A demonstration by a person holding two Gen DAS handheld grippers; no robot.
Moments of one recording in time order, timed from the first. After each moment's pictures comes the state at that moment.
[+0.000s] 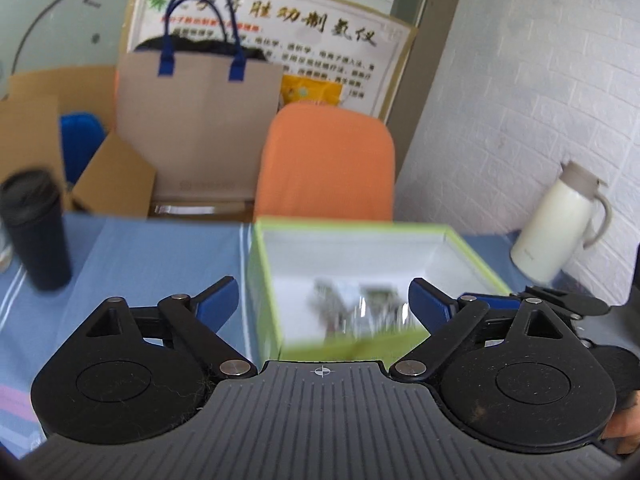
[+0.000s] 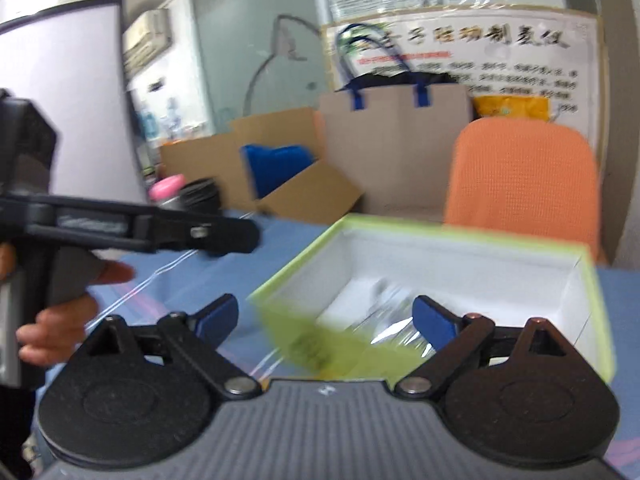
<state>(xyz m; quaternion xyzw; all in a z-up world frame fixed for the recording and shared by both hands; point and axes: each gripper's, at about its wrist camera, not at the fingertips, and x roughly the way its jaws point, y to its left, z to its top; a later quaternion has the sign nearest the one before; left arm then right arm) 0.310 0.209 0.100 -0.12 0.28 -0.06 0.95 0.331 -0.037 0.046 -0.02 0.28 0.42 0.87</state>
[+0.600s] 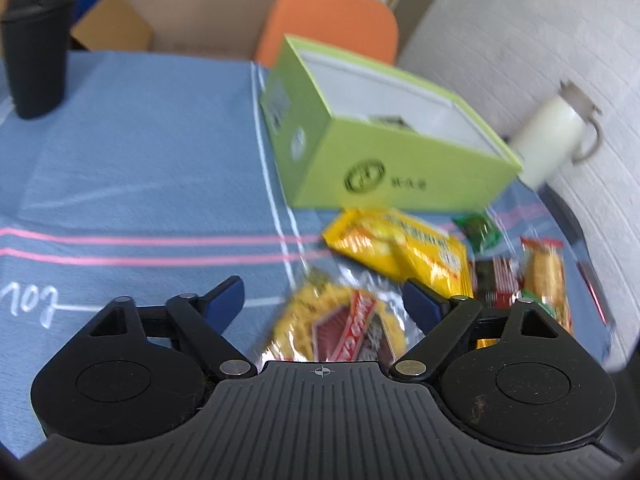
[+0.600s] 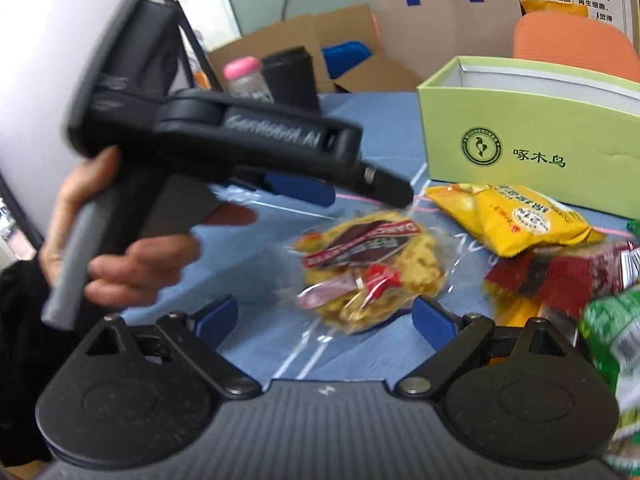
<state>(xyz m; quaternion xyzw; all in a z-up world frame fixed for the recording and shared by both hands) 0.277 0.235 0.013 -0.16 0.42 -0.12 0.88 0.224 0.027 -0.017 -0.05 0.38 0.41 0.83</state>
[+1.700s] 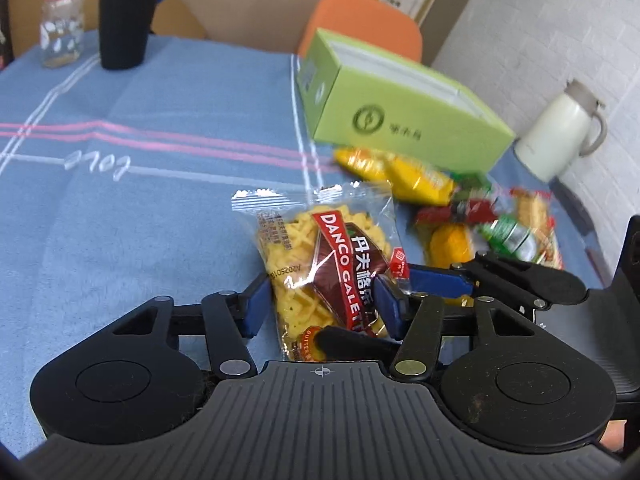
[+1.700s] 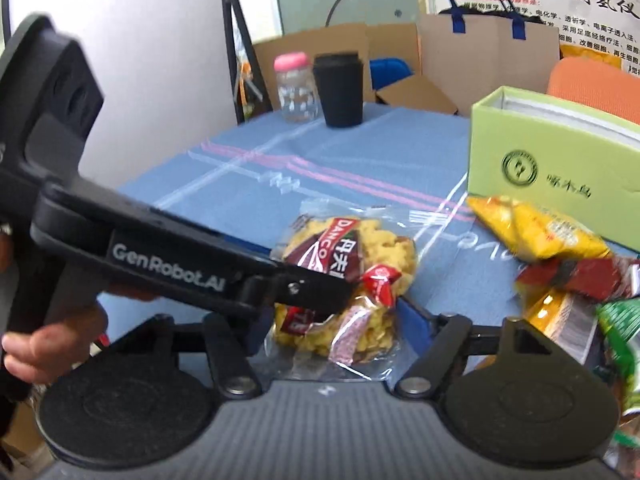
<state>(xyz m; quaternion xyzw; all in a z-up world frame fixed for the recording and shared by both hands) 0.156 0.212 0.028 -0.17 0.38 -0.04 0.91 0.188 0.017 -0.006 -0.08 0.31 0.45 0.83</state>
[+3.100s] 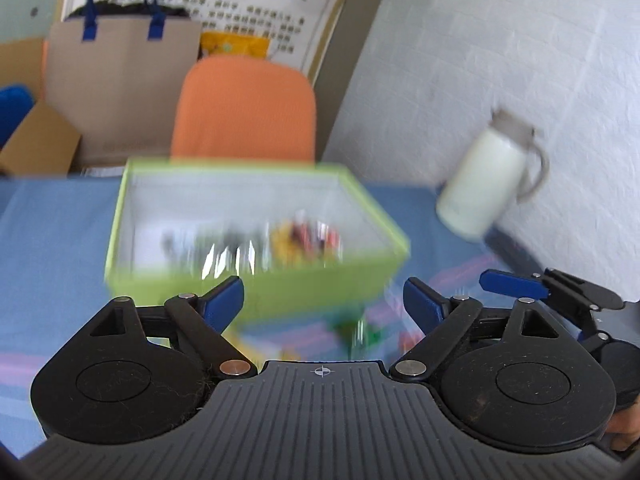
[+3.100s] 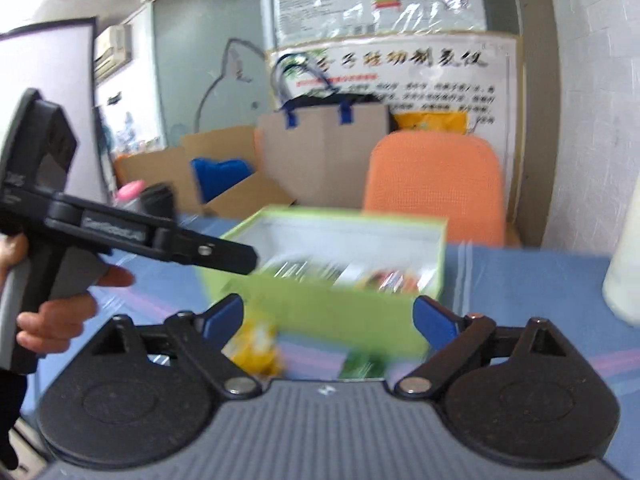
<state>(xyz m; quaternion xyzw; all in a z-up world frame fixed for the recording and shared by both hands) 0.293 0.100 0.090 -0.12 0.33 -0.14 0.93 0.270 -0.153 0.056 -0.03 0.26 0.33 0.91</state>
